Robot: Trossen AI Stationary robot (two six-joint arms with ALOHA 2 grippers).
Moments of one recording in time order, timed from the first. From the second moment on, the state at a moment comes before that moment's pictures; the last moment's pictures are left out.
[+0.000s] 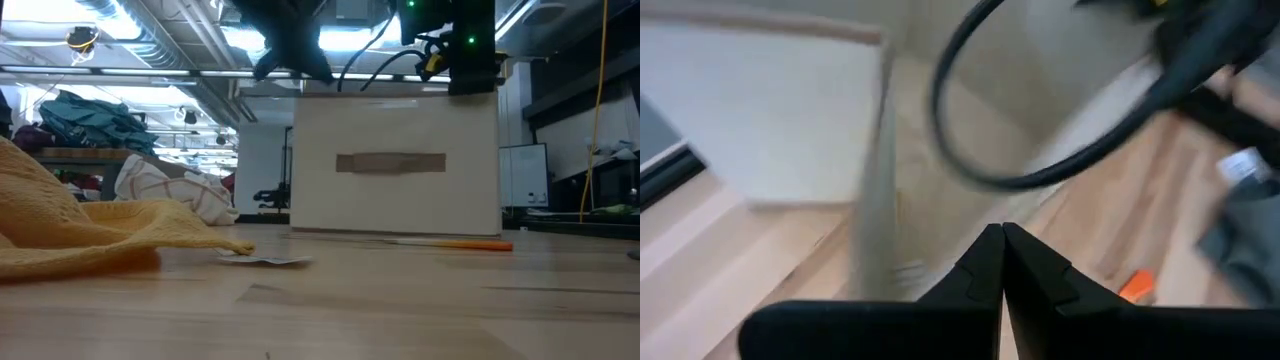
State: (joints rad) left arm 0.13 1.53 1.32 -0.42 -0.25 -0.44; right arm -0.24 1.62 1.43 -1.49 0.57 0.33
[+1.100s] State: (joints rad) left arm 0.15 1.52 1.47 -0.53 -0.29 -0.04; right arm 0.11 1.42 1.43 -1.35 0.52 0.37
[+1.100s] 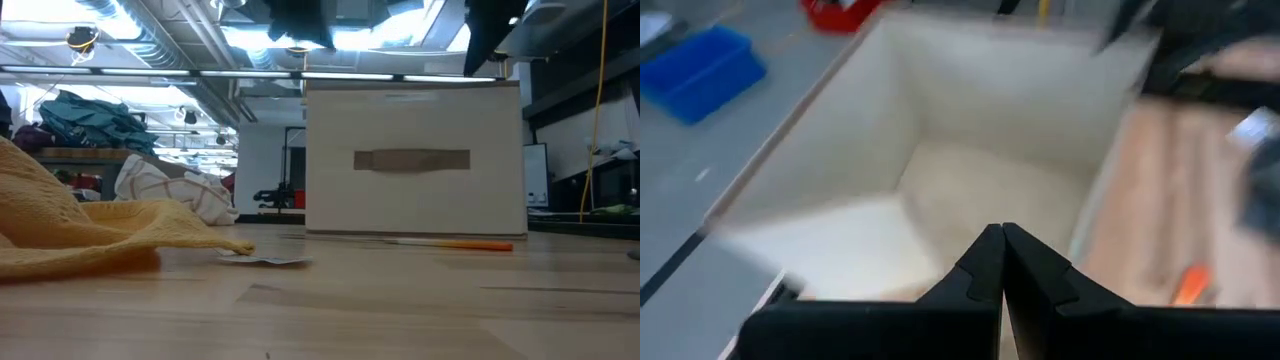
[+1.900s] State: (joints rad) left arm 0.34 1.58 1.46 -1.00 -0.33 -0.02; right arm 0.50 1.41 1.43 -1.14 0.40 0.37
